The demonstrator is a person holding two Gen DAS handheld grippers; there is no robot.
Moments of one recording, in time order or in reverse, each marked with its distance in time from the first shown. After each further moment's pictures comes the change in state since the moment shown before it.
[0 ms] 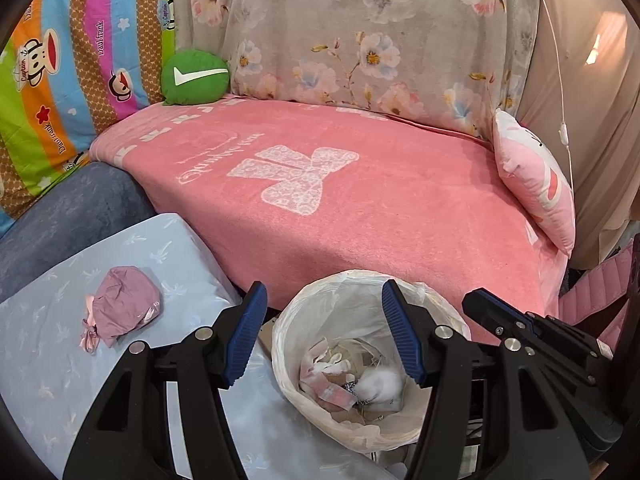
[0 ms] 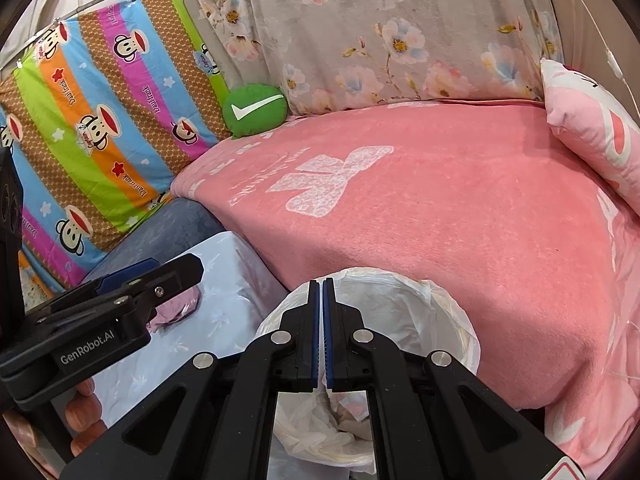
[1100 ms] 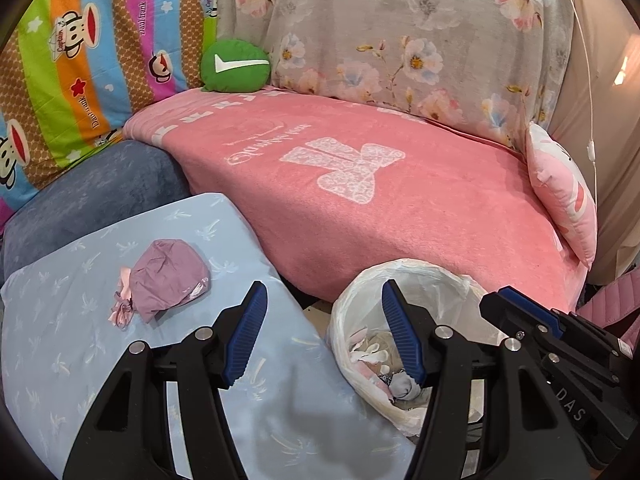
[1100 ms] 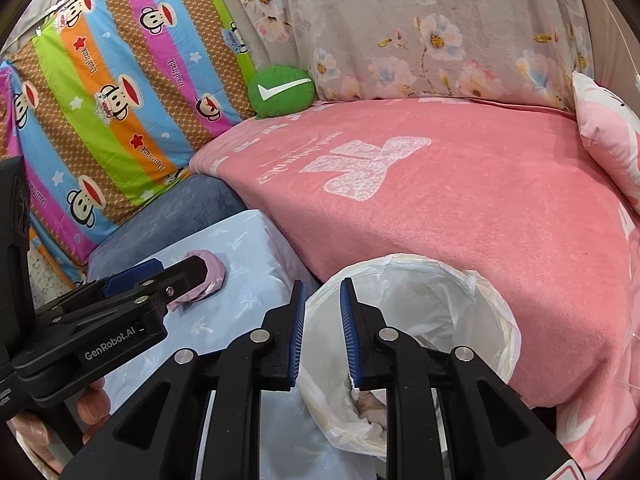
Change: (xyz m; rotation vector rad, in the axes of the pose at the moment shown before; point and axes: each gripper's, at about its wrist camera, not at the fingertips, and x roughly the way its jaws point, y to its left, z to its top) left arm -0.010 0.054 -0.020 -0.088 -0.002 0.075; right arm 0.012 0.053 -0.013 -0.088 0.050 0.036
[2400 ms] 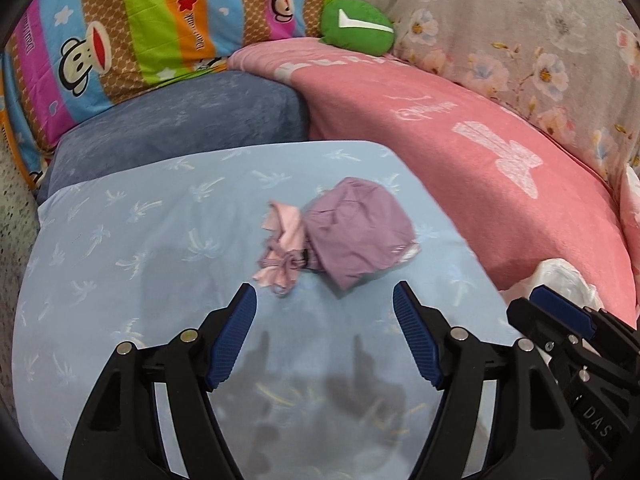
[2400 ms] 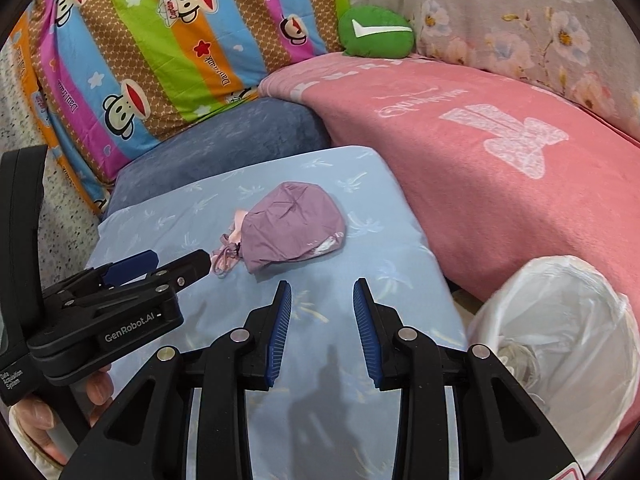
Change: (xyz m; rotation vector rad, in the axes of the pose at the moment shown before) left arm 0.024 0.188 -0.043 -0.230 0.101 0.206; right arm 0.136 0.178 -0.030 -0.219 0.188 0.121
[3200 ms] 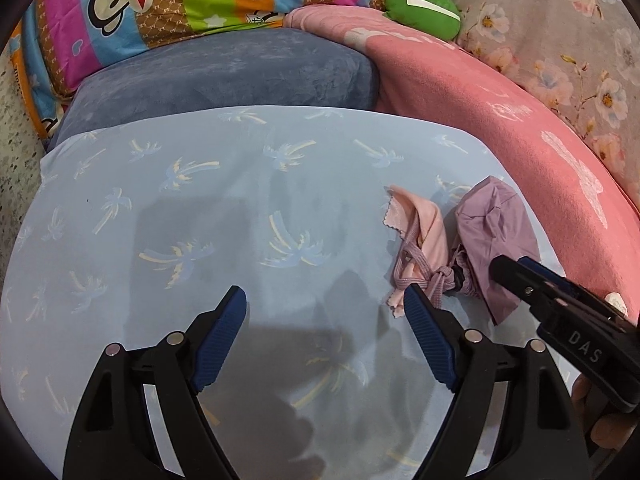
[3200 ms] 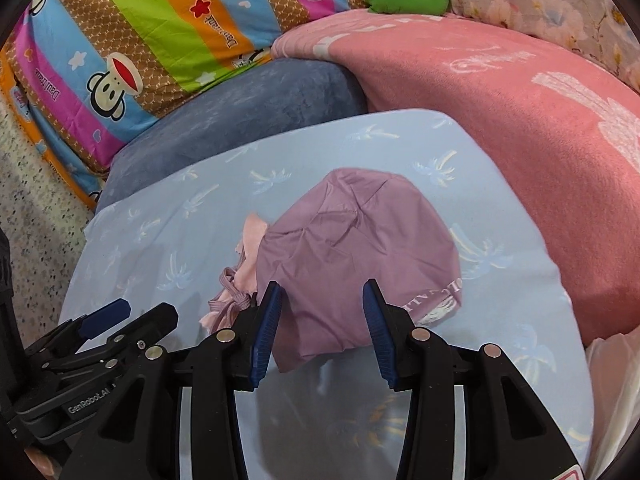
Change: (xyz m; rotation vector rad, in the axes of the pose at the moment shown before) left arm 0.059 0.085 0.004 -0.128 0.088 0.055; right arm 0.149 0.046 0.035 0.022 0.130 0.067
